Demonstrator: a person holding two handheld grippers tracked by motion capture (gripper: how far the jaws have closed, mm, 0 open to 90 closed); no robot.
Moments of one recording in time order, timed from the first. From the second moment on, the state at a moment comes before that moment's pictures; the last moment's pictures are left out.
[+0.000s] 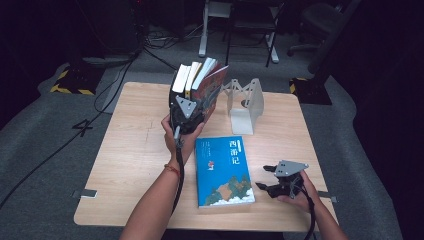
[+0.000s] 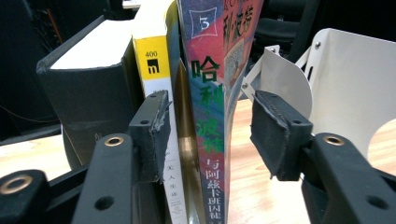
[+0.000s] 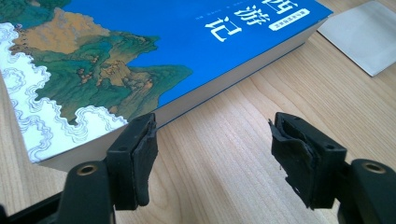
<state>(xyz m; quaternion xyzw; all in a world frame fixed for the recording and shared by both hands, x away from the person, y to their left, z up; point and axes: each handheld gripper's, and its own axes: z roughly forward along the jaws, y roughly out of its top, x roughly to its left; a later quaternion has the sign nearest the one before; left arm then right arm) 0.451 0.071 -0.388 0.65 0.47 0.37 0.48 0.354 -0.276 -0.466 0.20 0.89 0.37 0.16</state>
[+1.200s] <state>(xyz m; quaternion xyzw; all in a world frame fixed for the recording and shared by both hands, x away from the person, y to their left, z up) 0.412 0.109 -0.412 0.76 0.37 0.29 0.44 0.354 -0.272 -0.466 0.20 0.89 0.37 0.16</state>
